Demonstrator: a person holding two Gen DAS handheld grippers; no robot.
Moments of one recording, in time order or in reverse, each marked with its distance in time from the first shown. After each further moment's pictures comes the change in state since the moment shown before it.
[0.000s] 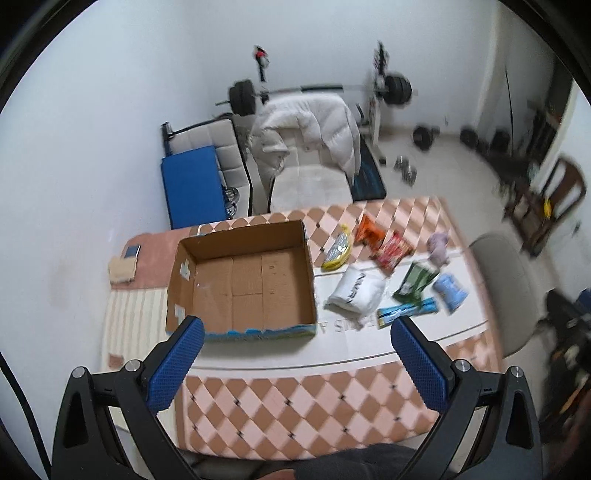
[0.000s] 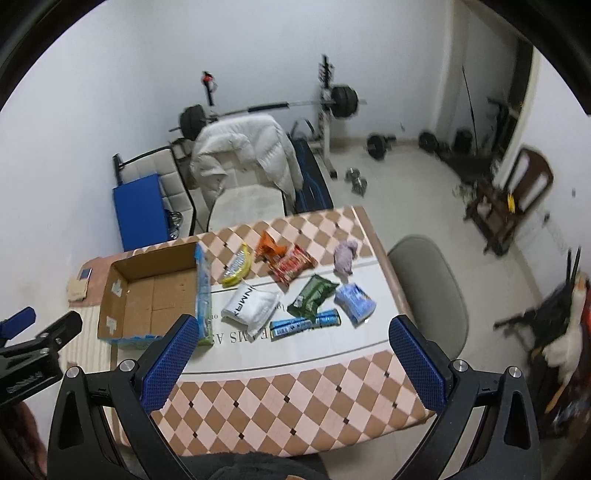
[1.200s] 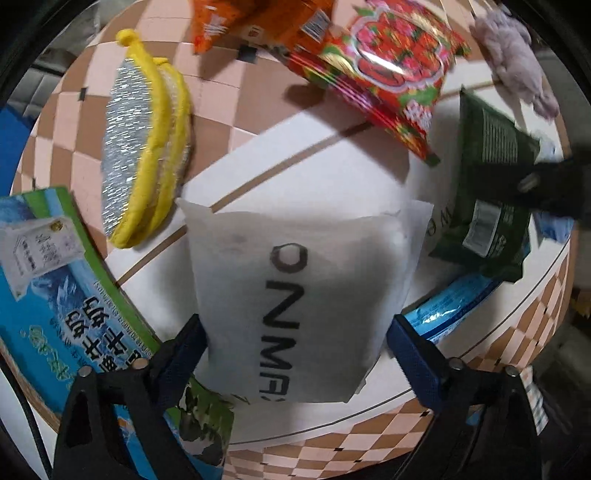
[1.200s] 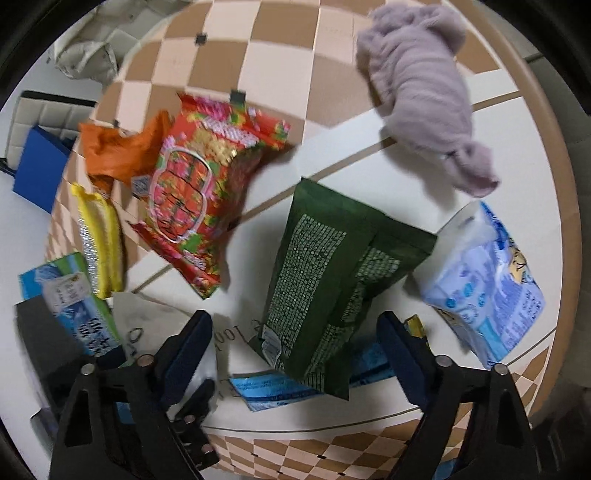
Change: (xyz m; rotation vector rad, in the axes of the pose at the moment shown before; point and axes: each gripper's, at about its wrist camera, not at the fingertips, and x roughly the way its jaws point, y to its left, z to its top) left arm 0.440 -0.154 -0.006 0.359 0.761 -0.191; right arm 0.523 -0.063 0.017 0.289 0.807 0.101
